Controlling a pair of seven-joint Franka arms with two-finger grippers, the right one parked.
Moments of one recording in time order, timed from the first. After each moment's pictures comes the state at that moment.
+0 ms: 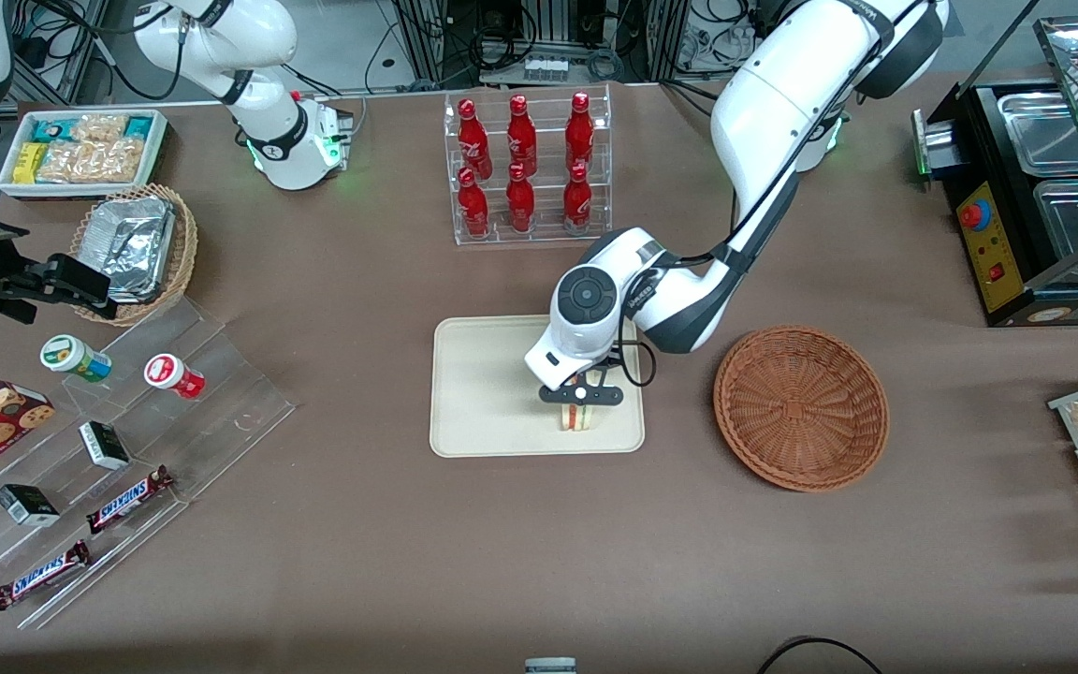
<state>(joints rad) -0.45 0.73 -0.33 -1.52 0.20 2.16 -0.78</state>
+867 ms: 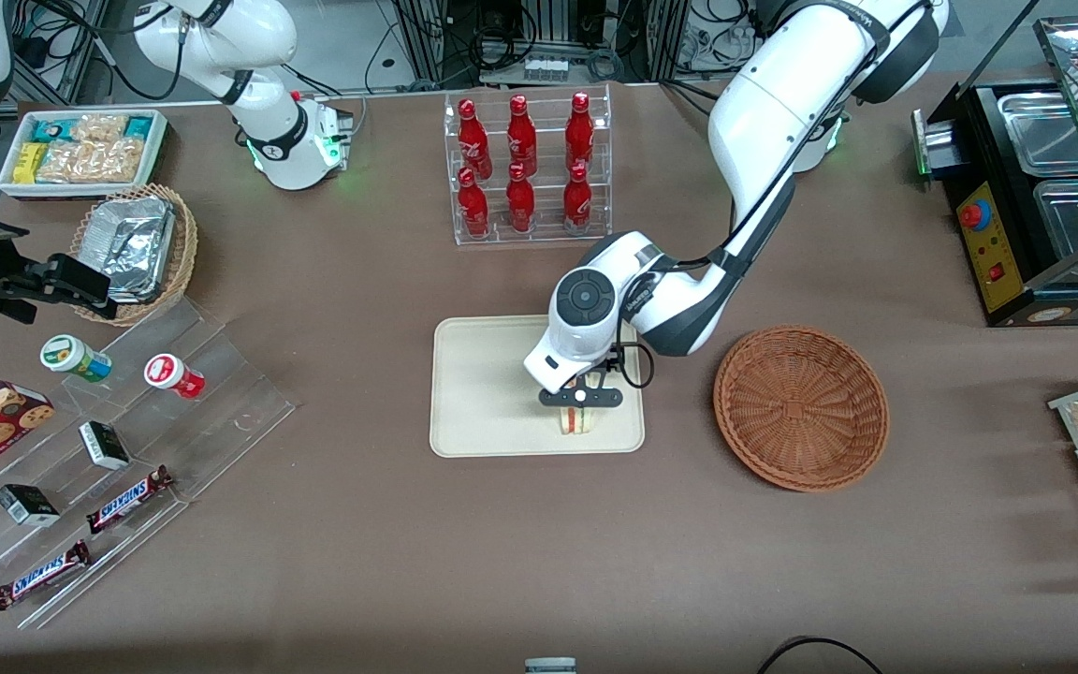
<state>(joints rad) -0.46 0.75 -0.33 -1.51 0.20 2.17 -0.81</state>
